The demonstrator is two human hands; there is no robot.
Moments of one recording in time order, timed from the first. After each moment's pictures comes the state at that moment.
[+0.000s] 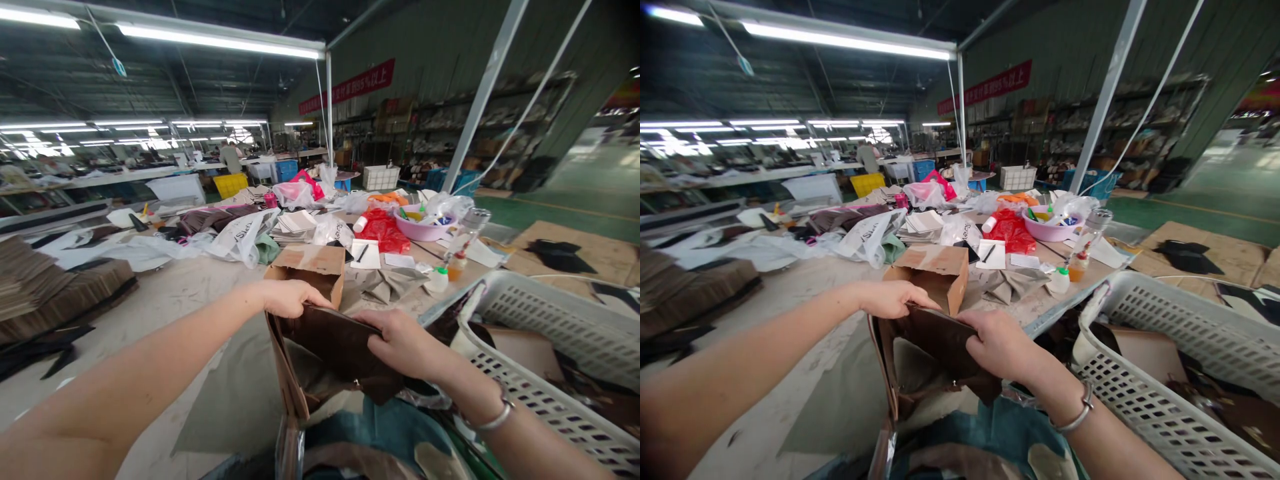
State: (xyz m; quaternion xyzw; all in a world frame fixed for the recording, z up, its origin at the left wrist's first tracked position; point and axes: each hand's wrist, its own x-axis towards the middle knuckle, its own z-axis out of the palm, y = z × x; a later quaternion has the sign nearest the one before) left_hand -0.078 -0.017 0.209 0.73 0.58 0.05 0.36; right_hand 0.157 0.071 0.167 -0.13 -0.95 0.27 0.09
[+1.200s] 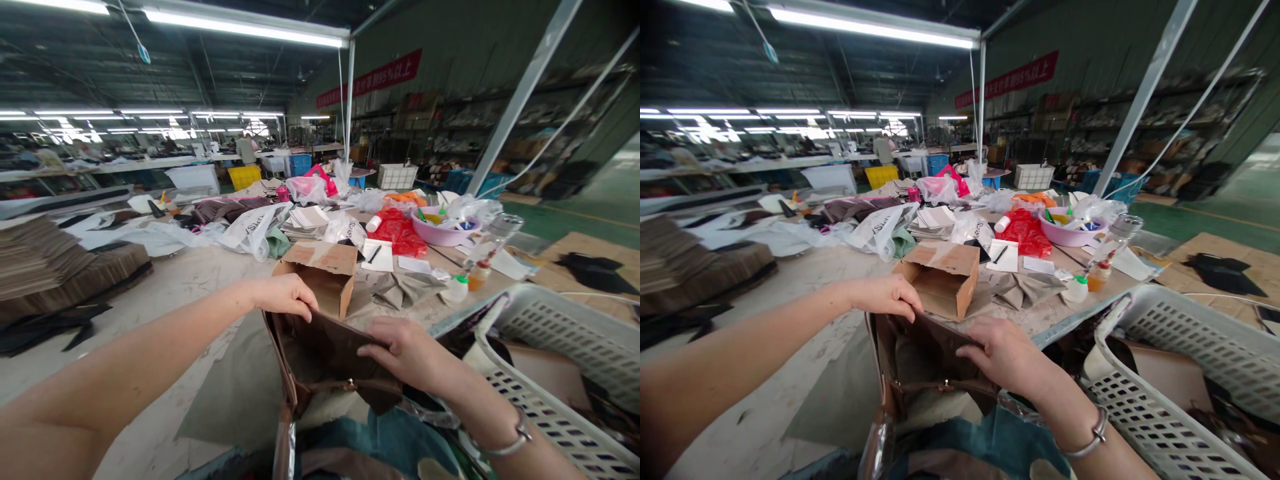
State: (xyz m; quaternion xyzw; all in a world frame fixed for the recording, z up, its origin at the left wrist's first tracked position) left_hand -0.115 -0.031 0.191 0.74 0.59 0.09 0.30; right_hand 0.145 0.080 0.152 -0.07 -0.97 0.21 0.09
